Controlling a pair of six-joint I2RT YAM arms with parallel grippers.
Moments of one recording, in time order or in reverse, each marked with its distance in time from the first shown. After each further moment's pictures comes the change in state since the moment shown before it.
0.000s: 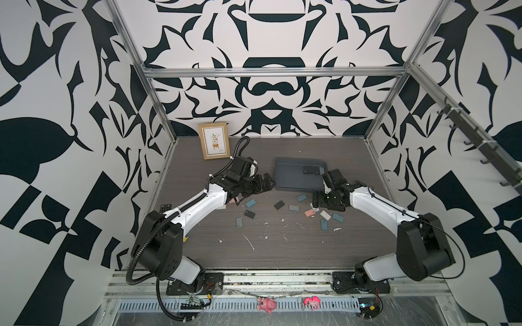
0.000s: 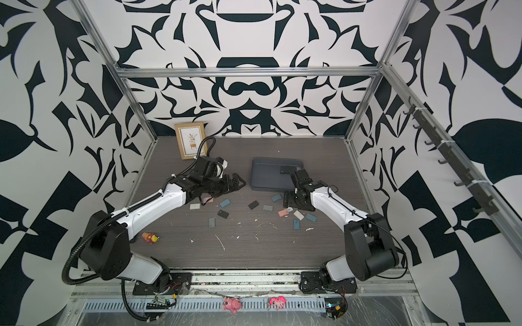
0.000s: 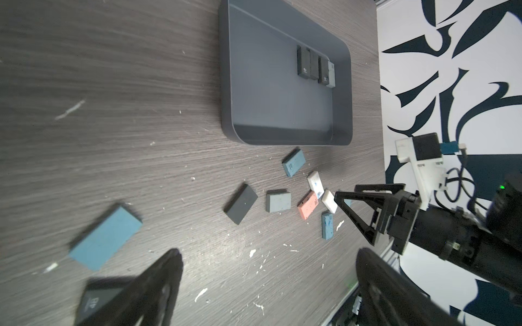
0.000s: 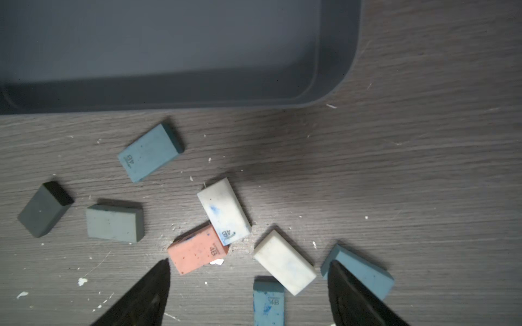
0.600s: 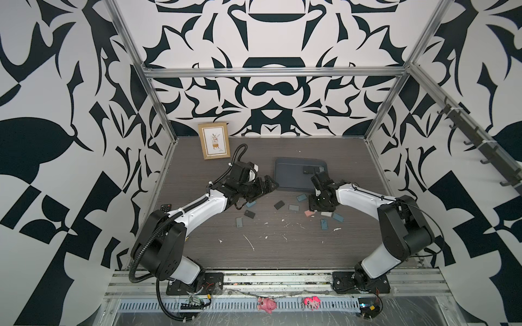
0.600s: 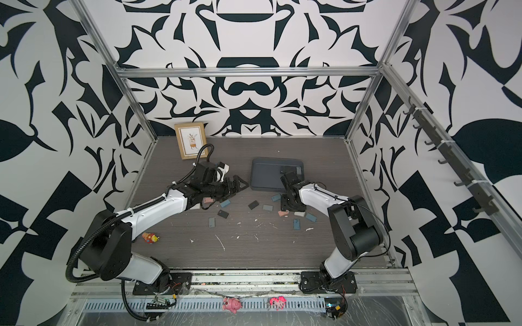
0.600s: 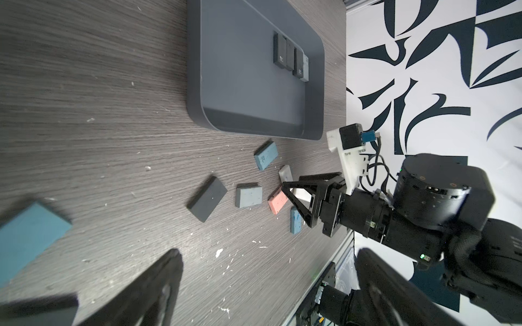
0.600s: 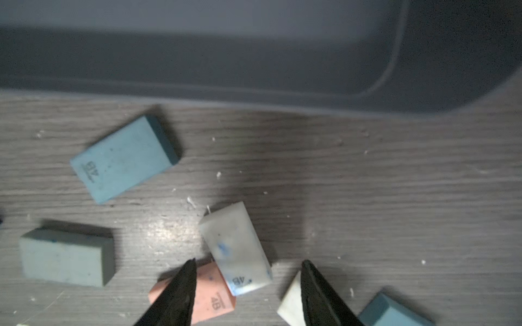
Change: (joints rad) left arm 0.000 0.005 -0.103 0.210 0.117 -0.144; right arm 0.065 0.179 0.034 0.065 0.049 -0.028
